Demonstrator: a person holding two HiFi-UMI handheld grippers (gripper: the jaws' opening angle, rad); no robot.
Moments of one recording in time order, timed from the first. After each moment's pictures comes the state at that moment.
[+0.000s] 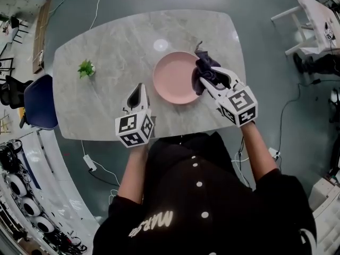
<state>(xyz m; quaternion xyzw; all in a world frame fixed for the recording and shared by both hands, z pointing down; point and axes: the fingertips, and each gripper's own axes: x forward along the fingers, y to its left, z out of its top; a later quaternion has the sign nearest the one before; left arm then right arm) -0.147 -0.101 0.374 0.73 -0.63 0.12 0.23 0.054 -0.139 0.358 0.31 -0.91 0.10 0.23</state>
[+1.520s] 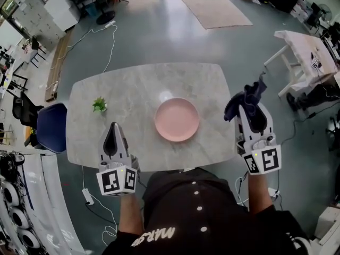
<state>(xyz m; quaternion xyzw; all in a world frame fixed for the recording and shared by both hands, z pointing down) -0.176 -0.026 0.153 0.71 -0.71 -0.02 0.00 0.185 -0.092 0.113 0.49 -0.86 -0.09 -0.05</state>
